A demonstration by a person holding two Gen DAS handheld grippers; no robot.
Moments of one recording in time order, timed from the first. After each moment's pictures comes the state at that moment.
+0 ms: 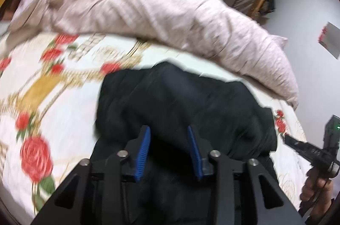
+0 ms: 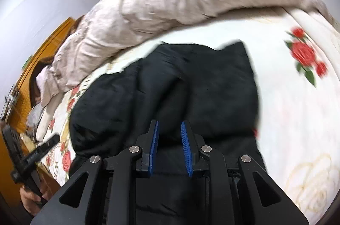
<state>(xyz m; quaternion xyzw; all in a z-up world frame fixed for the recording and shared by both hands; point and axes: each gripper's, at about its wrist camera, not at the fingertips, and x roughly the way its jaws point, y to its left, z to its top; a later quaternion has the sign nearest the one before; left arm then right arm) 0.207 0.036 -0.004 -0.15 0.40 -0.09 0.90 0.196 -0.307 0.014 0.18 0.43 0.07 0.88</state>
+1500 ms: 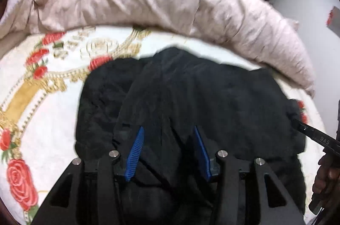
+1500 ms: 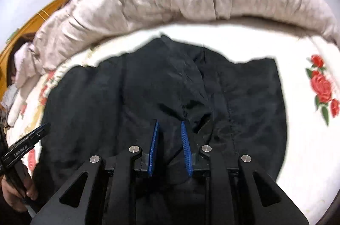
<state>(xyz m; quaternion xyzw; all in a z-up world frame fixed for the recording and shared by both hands) 0.264 0.027 -0.045 -0.11 0.42 -0.08 0.90 0.247 -0.299 -0.015 0.09 0.43 0.05 0.89</state>
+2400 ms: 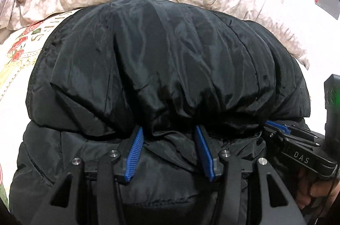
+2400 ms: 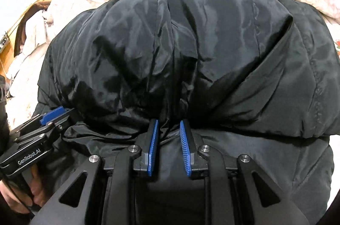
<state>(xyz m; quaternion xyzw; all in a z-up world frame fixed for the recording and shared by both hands) 0.242 -0.028 -0.114 -0.07 0.45 -0.12 0.88 0.235 -0.239 -0.108 0.05 0.49 0.10 0.86</state>
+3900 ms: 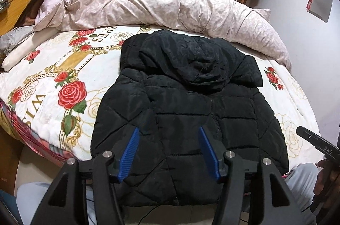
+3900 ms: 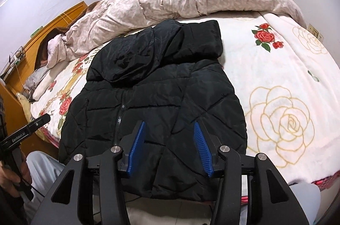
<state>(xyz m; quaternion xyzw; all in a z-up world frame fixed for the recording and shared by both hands) -0.003 0.024 0.009 -0.08 0.41 -0.07 0.90 -0.031 -0.319 0.010 0.11 0.42 0.05 0.90</state>
